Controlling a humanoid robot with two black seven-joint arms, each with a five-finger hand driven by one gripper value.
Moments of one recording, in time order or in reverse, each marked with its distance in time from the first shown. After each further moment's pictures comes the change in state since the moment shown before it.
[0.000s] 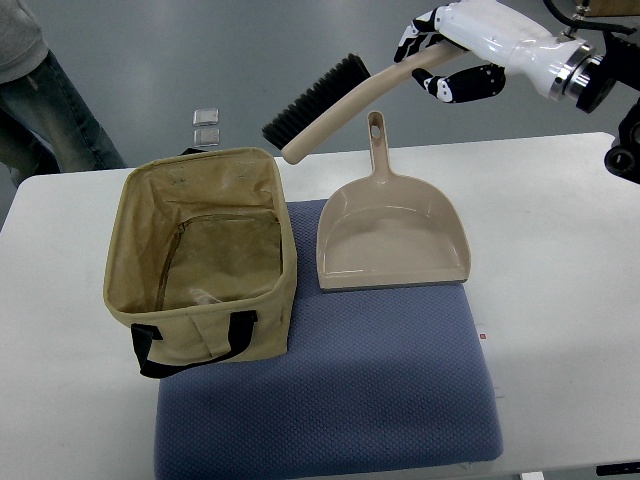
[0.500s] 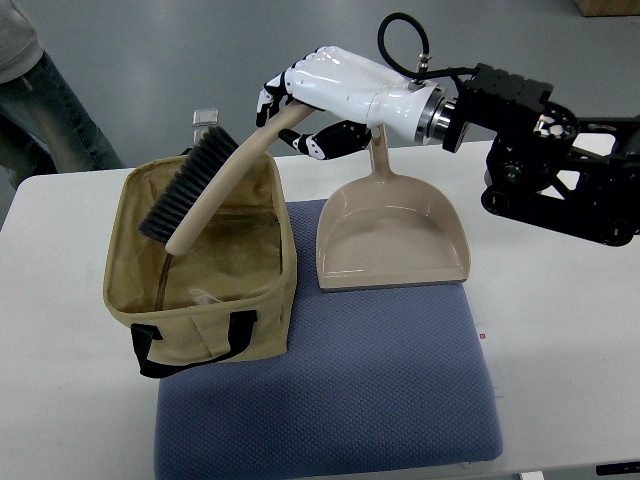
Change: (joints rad) left arm 0.000 0.000 0.000 0.000 0.000 0.000 0.000; right arm -0.005 0.287 -0.013 -0.012 -0.145 0.011 -0.002
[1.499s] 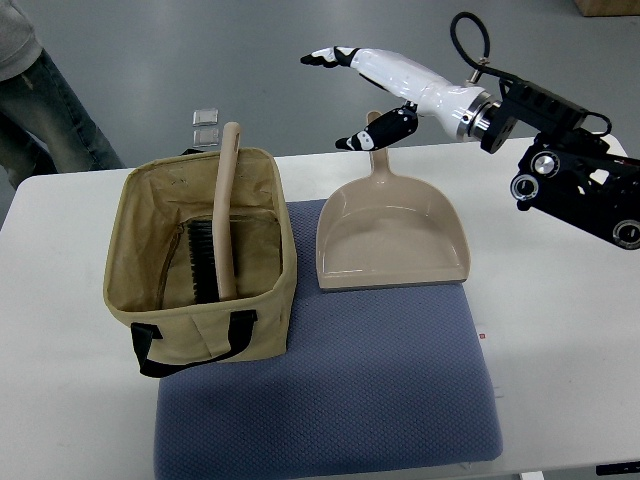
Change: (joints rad) left arm 0.000 0.000 0.000 0.000 0.000 0.000 0.000; right arm -0.264 -0.032 0.336 -0.112 0.259 0.144 0.000
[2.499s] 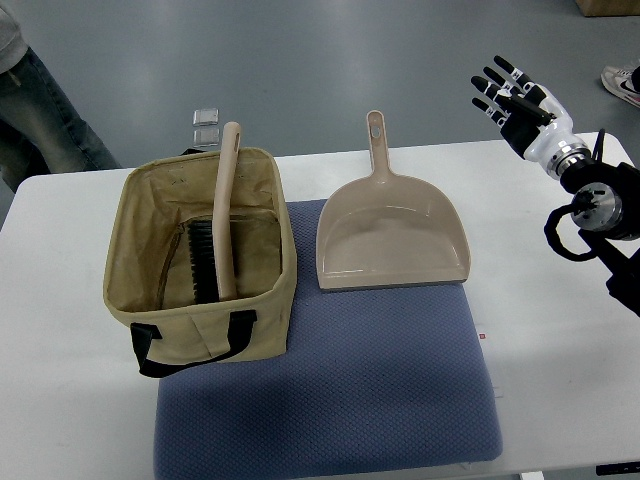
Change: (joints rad) left arm 0.000 0.000 0.000 0.000 0.000 0.000 0.000; right arm -0.288 0.160 0.434 -0.495 1.120 0.208 0.033
